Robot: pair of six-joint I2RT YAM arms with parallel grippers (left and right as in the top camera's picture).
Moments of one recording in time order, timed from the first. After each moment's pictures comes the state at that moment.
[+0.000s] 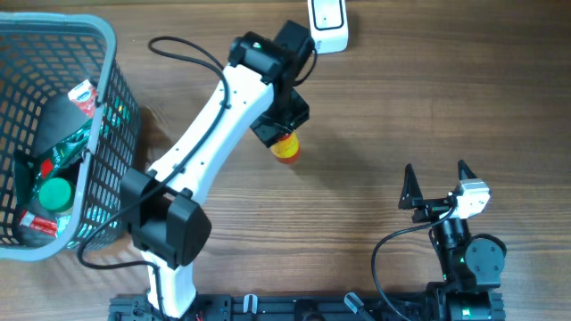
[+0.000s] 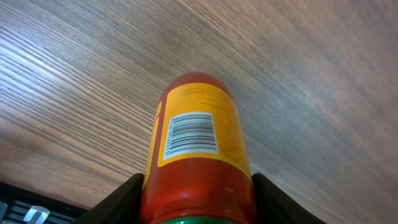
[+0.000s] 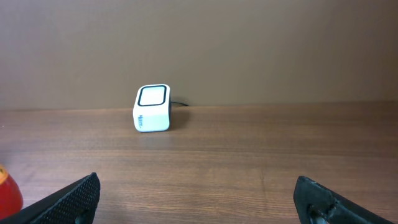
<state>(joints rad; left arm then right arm) -0.55 2.00 1.93 -1.45 0.08 -1.16 0.00 0.01 0.01 0.00 -0.09 0.07</state>
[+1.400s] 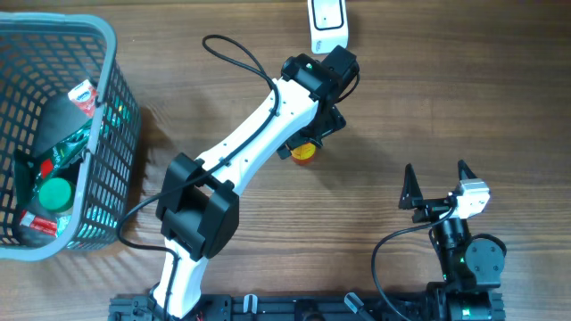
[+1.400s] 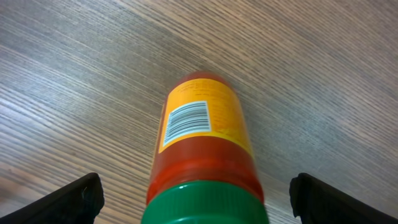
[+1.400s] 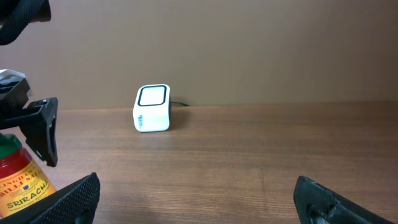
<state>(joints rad) -0.69 2.12 1.93 -1.34 -0.08 -1.18 0.00 0.01 0.01 0.00 -0.09 0.07</state>
